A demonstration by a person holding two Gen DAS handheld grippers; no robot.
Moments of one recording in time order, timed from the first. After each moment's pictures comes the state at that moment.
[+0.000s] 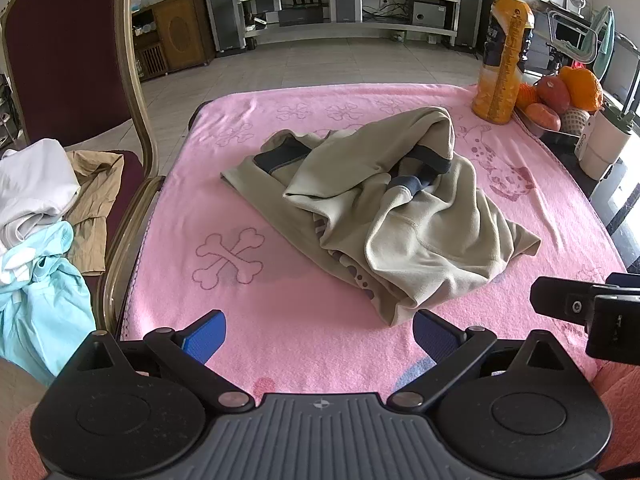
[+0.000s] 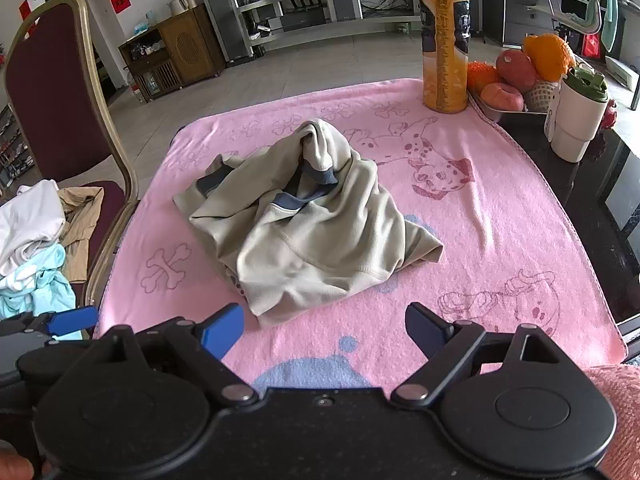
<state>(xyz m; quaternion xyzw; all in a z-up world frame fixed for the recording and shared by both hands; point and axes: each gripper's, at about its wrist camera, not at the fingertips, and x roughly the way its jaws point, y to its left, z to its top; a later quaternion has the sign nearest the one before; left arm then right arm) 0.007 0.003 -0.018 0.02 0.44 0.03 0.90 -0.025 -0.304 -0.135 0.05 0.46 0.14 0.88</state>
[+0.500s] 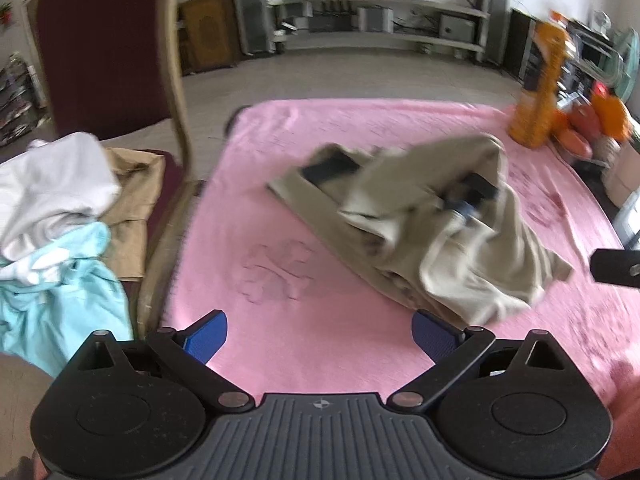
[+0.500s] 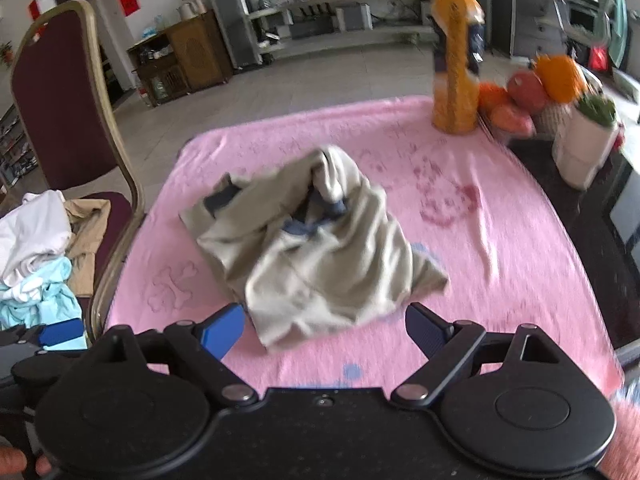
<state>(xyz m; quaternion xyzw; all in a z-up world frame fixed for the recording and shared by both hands) 0.013 0.056 -0.004 0.00 0.43 0.08 0.90 -0.002 -0.293 -0.111 0.04 0.44 0.15 0.88</state>
